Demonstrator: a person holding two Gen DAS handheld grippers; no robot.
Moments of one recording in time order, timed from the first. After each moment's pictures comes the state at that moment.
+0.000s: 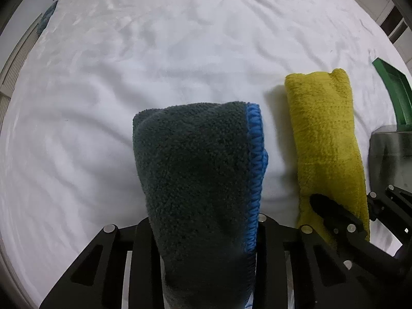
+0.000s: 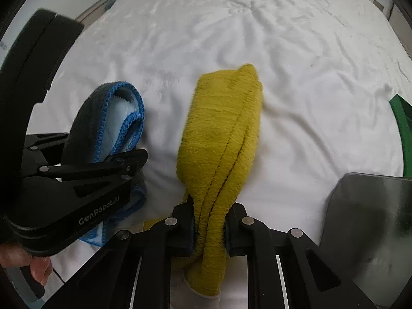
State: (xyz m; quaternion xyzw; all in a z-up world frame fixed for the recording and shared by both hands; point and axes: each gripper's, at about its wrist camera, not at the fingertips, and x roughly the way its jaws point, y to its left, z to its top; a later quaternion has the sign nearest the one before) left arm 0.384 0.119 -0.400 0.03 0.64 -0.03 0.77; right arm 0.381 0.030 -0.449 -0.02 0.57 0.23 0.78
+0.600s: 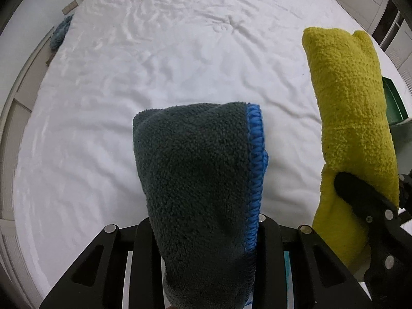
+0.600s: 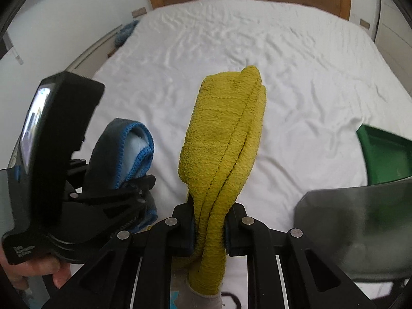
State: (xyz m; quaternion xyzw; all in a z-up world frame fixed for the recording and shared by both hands) left arm 0.341 0.116 -0.316 0.05 0.60 -0.01 0.80; right arm 0.314 -0.003 -0.341 0.00 0.49 0.24 0.84
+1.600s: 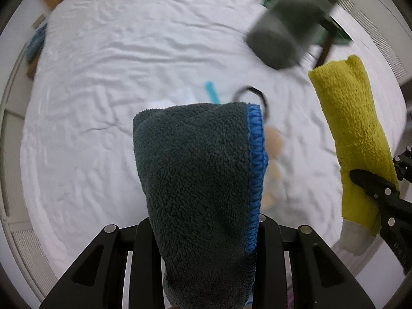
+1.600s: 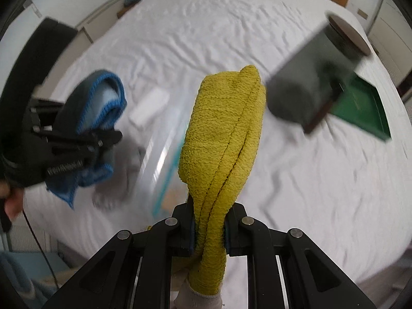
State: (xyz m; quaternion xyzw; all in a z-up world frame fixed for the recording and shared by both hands) left arm 0.132 0.060 -0.264 0.11 0.64 -0.12 0.75; right arm 0.059 -0.123 -0.255 -0.07 0.59 0.21 0.78
